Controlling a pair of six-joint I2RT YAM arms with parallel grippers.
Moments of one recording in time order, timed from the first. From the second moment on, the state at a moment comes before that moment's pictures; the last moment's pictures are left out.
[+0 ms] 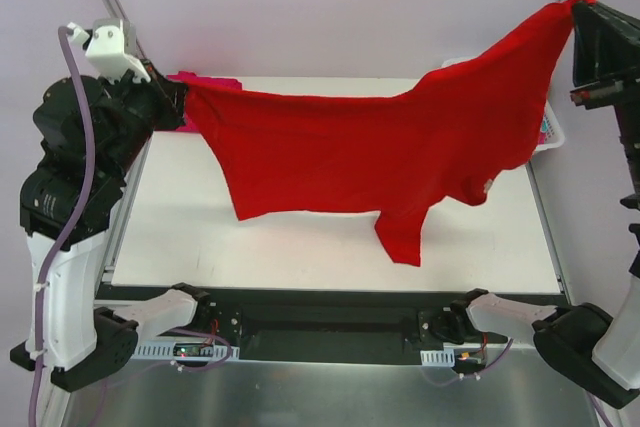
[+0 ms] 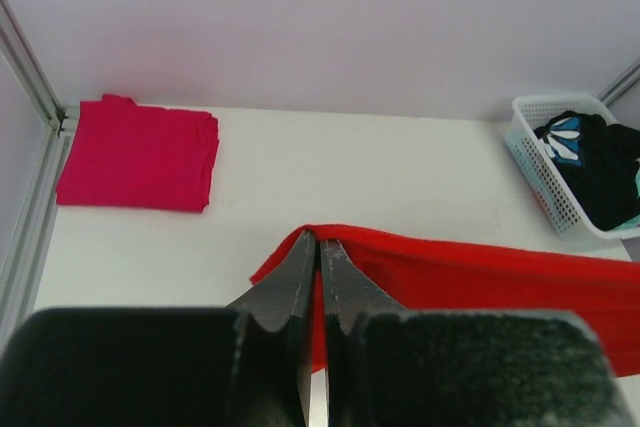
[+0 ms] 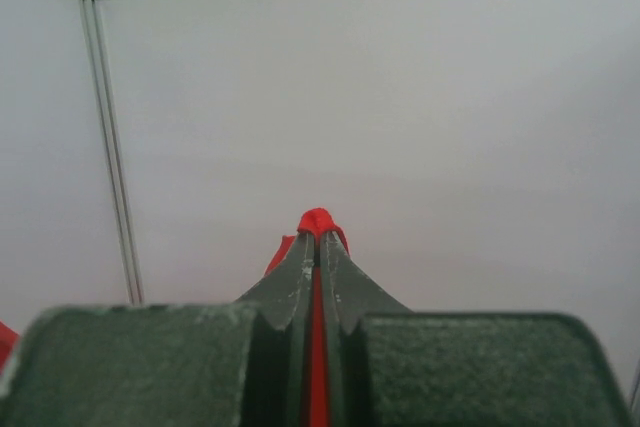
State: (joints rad) left arm -0.37 1.13 1.98 -0.93 -0.19 -0.22; right arm 0.52 1.16 2.32 -0.61 0.11 -0.08
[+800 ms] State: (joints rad) left arm -0.37 1.03 1.92 -1.00 -0.22 -0.25; right arm 0.52 1.18 2.28 -0.60 0.10 -0.08
